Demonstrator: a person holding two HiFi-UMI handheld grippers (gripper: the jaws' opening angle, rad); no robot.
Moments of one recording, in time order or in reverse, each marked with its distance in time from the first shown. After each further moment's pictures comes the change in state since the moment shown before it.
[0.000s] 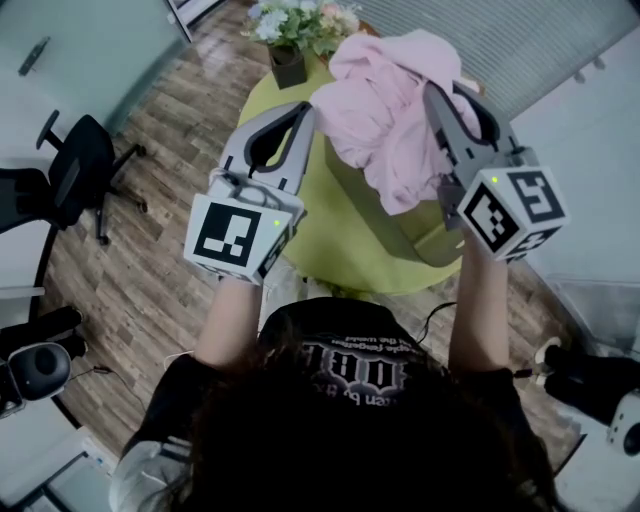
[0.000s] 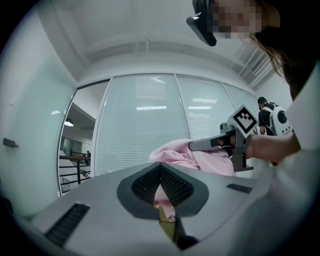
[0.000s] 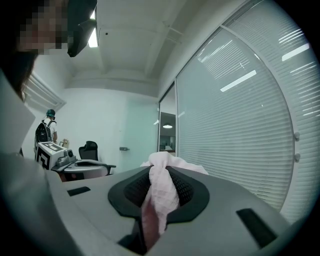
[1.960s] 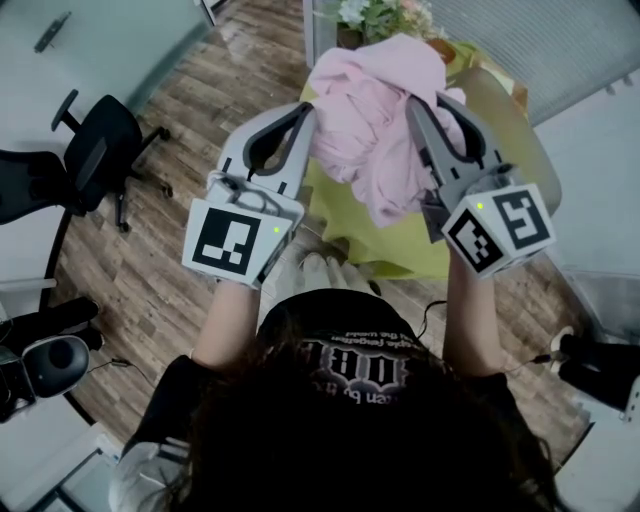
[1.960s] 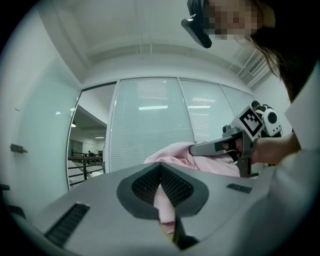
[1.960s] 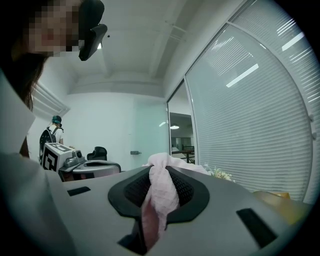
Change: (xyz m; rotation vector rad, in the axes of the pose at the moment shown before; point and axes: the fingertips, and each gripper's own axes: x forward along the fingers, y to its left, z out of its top) left arm -0.129 0.111 0.001 0.021 0.012 -0.011; right arm 0.065 0.186 -0.011 0.058 -0.034 0.062
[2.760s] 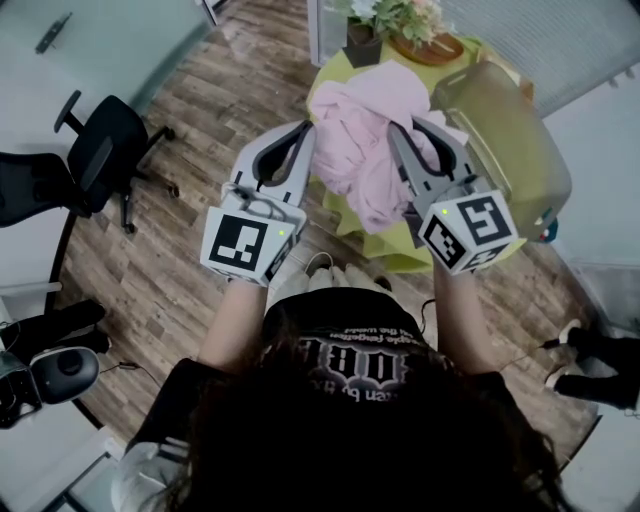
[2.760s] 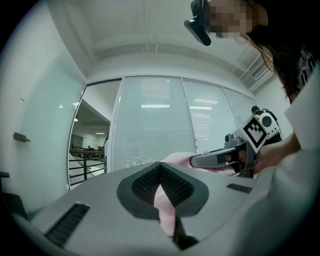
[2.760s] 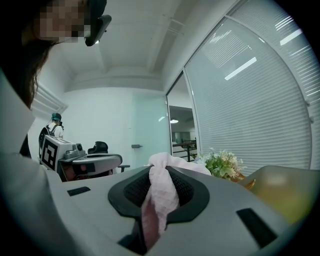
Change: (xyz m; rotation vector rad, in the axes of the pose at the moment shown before) left arm -0.041 0.017 -0.045 -0.060 0.003 -0.007; right arm 0.011 0.045 -0.072 0.024 0.061 -0.013
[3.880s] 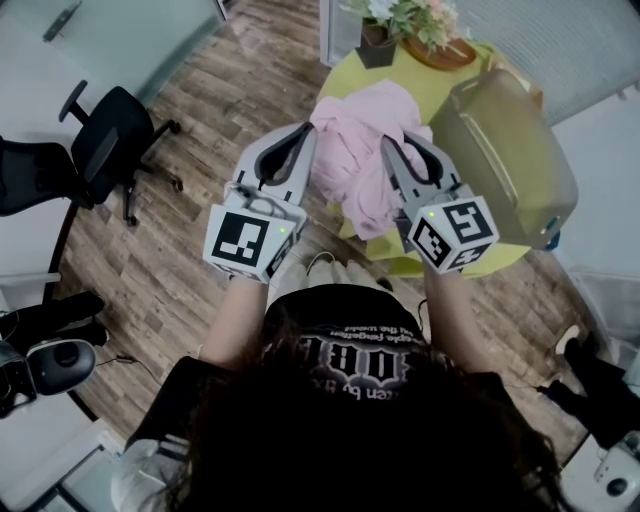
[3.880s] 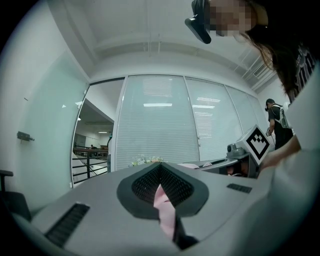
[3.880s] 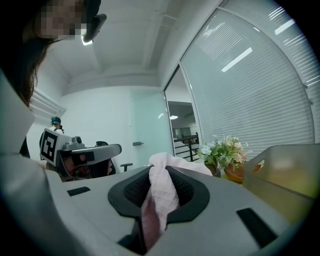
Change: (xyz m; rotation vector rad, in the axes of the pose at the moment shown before) left arm -0.006 0.014 -0.015 -0.001 0.017 0.029; right arm 0.016 0.004 -0.048 0.072 0.027 0.019
